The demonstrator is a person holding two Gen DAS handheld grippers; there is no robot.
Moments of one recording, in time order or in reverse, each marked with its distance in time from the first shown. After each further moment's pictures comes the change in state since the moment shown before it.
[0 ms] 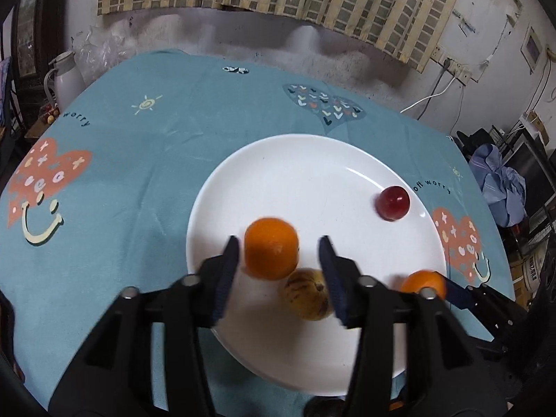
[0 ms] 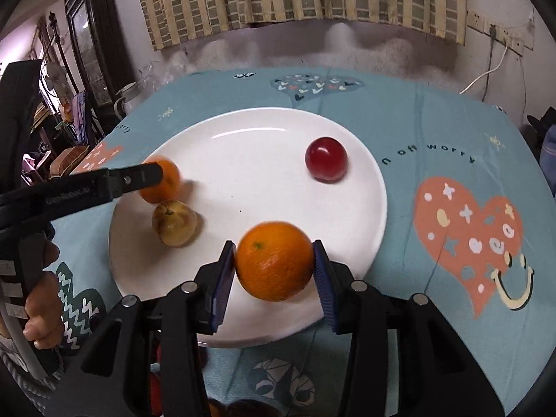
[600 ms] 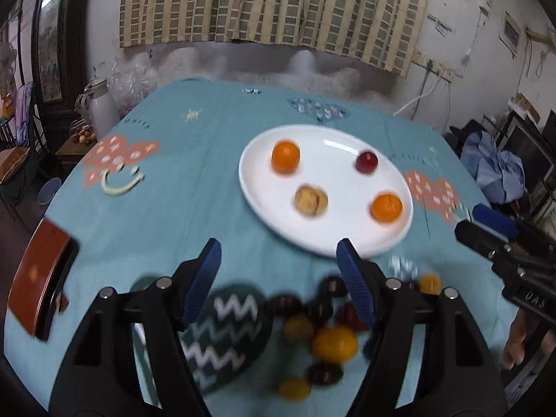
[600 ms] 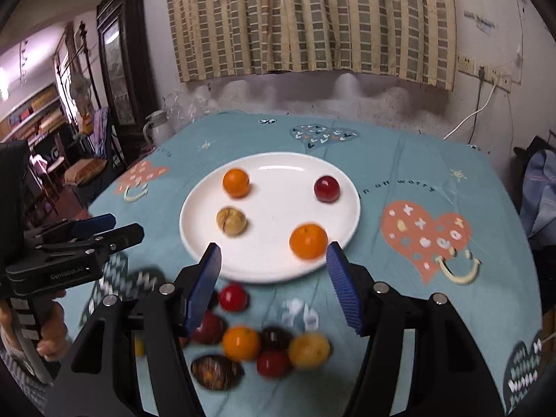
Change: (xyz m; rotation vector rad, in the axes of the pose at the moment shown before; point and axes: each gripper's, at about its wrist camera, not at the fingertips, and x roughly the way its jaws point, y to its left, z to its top) left arm -0.133 -0.001 -0.104 0.076 -0.098 0.069; right arm -0.130 0.033 -0.053 -0.094 -0.150 -0.004
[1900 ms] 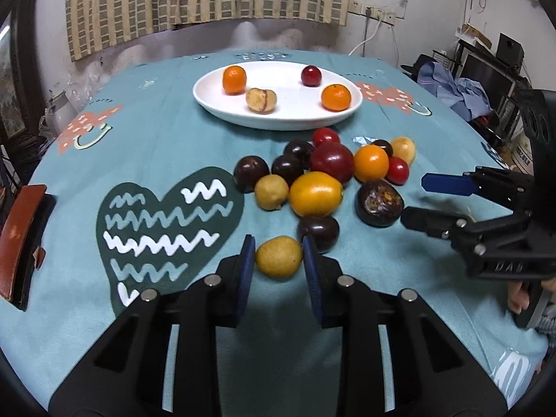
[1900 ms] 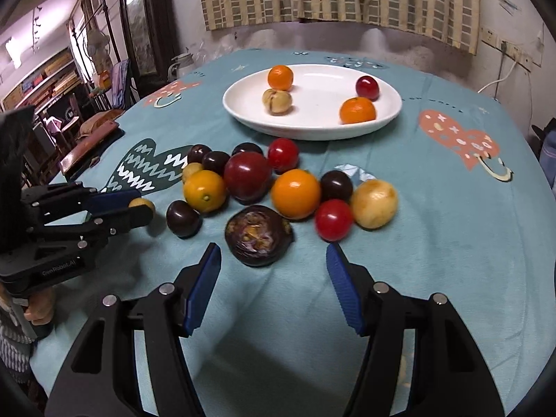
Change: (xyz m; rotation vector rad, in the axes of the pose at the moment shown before) left arm -0.011 -0.006 -0.104 0.228 0.062 -0.108; right arm 0.021 0.046 -0.095 -0.052 0.148 0.067
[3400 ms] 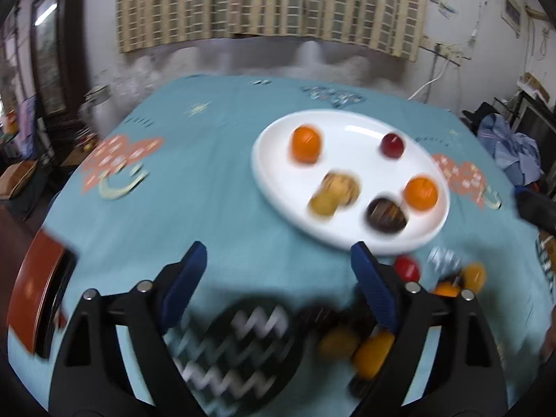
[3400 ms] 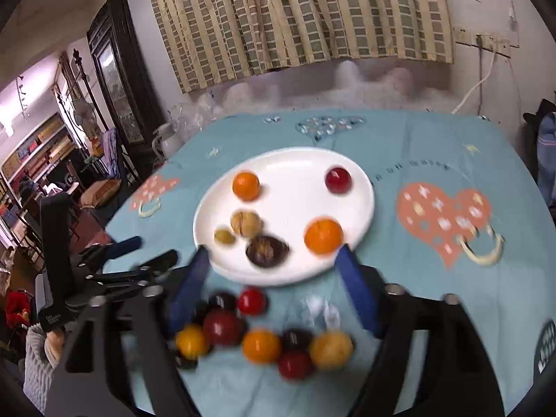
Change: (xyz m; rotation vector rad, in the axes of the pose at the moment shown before) left arm 0.039 0.049 0.087 -0.193 -0.044 0.188; right arm -0.030 -0.068 0.086 0.183 -0.157 0.003
